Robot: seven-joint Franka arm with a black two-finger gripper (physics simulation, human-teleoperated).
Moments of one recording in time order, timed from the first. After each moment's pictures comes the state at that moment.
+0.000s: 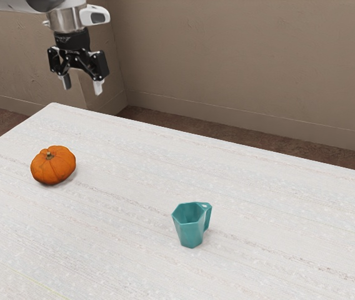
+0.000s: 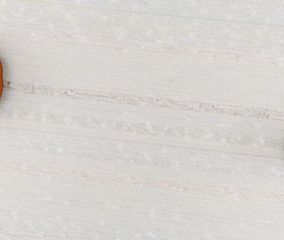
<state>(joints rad) -0.20 0.16 0.29 -1.31 -0.01 1.42 -0.02</state>
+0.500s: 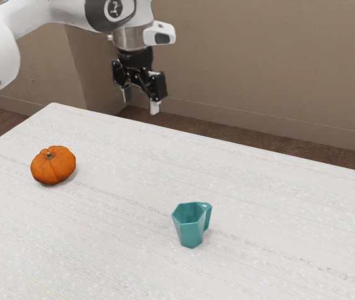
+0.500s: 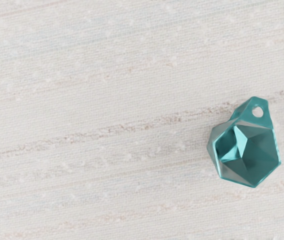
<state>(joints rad) -0.39 0.26 0.22 -1.27 0.00 1.48 0.05</state>
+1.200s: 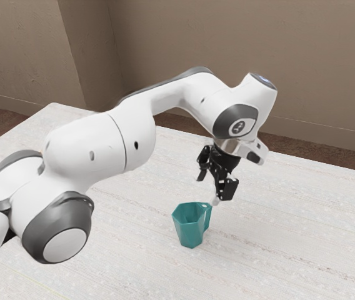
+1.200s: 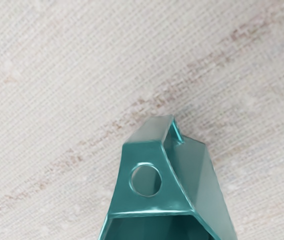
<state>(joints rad) -0.58 0.86 0.21 -0.91 0.07 1.40 0.24</state>
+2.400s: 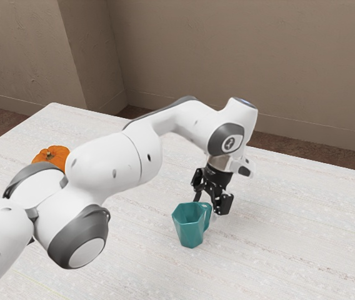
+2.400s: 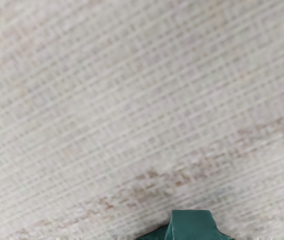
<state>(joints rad) -0.52 1.04 0.31 -0.84 -0.15 1.43 0.22</state>
